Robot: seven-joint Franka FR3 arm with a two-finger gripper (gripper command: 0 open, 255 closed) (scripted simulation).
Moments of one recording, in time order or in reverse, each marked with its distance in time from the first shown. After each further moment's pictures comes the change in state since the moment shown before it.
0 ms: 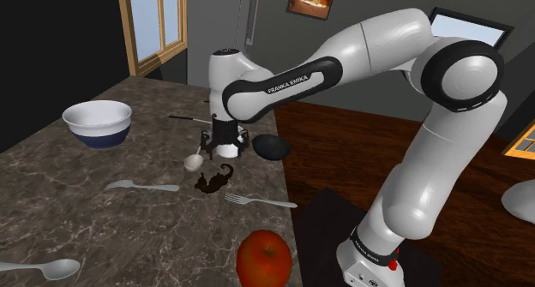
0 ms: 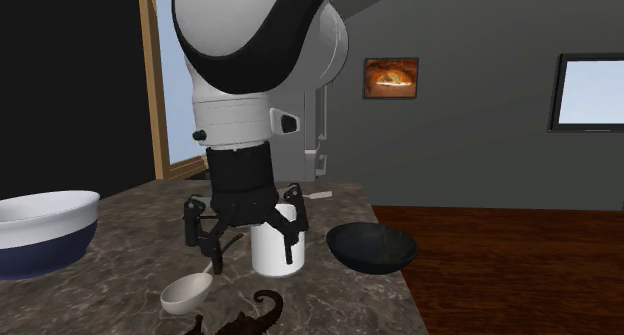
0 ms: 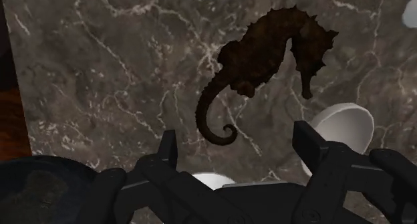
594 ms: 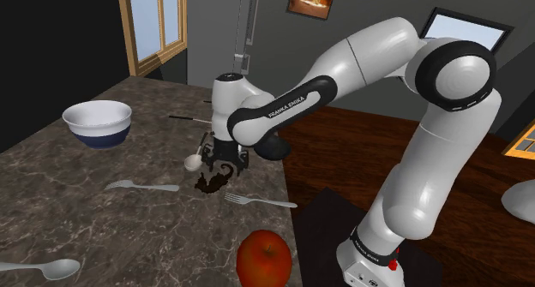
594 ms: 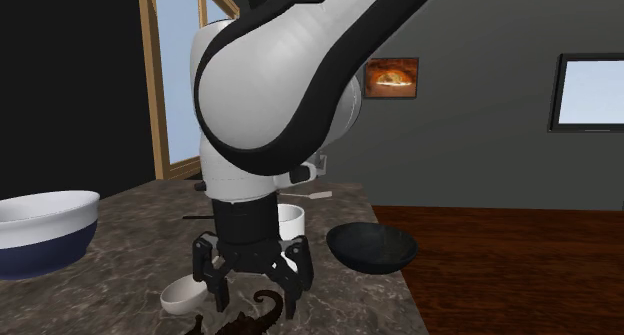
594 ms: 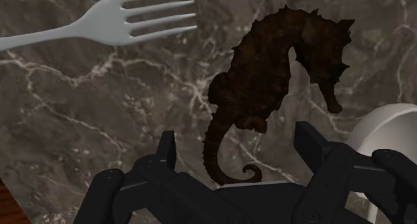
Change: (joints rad) arm 0.015 0.031 0.000 -0.126 -0.011 0.187 0.342
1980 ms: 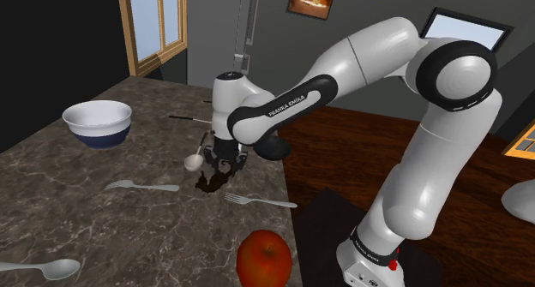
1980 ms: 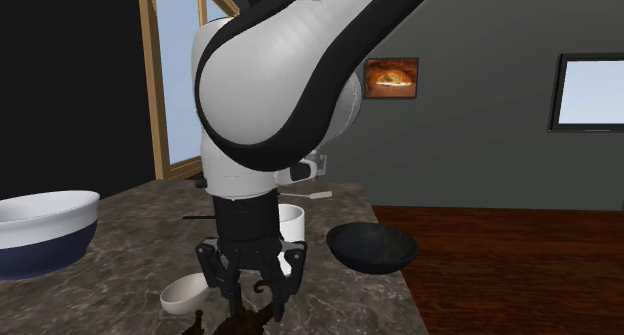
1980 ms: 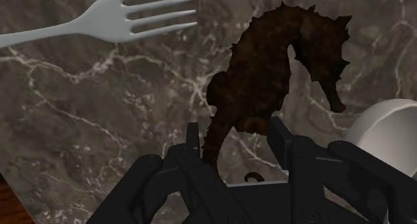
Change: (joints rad) arm -0.002 -0.004 -0.001 0.003 0.002 -0.006 -0.005
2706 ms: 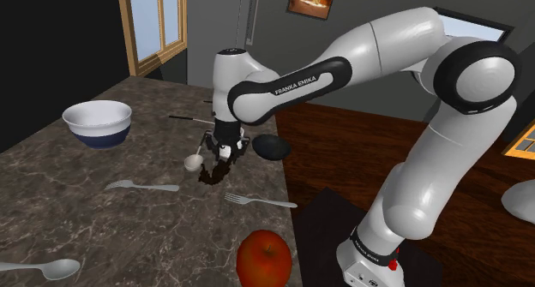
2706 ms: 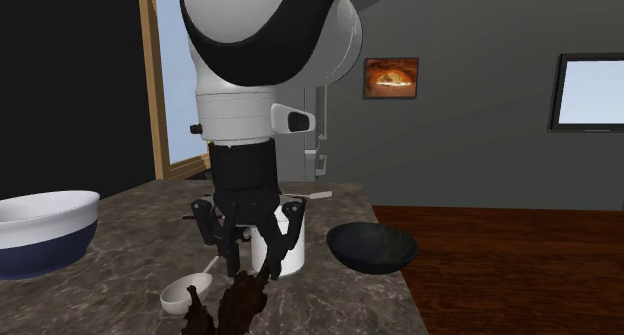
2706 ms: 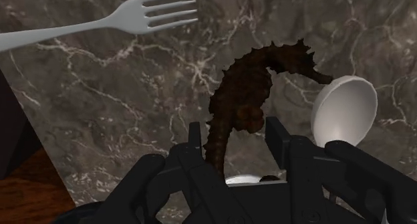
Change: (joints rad) arm -0.001 -0.081 0.002 0.069 0.037 -0.144 -0.030
